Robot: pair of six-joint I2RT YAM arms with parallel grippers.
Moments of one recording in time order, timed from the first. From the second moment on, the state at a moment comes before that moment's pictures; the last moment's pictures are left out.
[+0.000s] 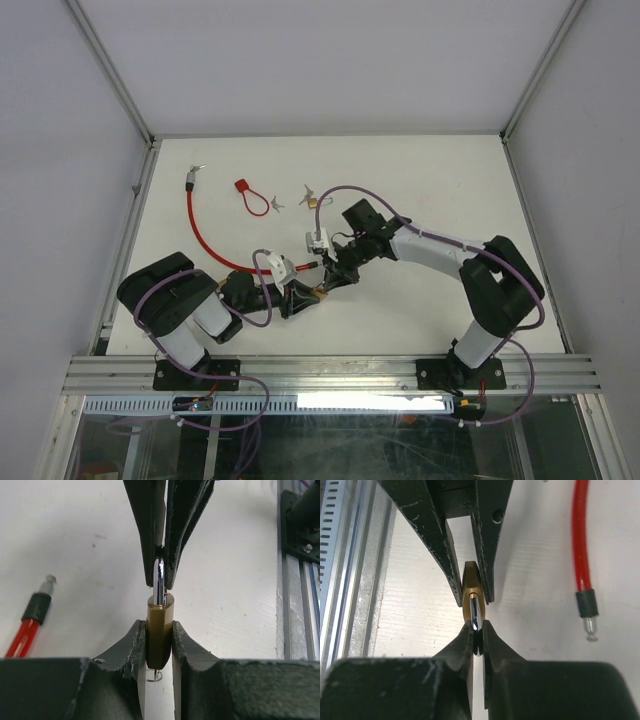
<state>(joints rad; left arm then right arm) -0.69 1.67 0.09 1.40 0.56 -0.13 0.74 1.69 1.04 -0.47 -0.85 -0.73</state>
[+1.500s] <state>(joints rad) -0.67 1.68 0.26 1.42 0.63 -0.17 0.50 1.49 0.95 -0.46 -1.05 -0.52</state>
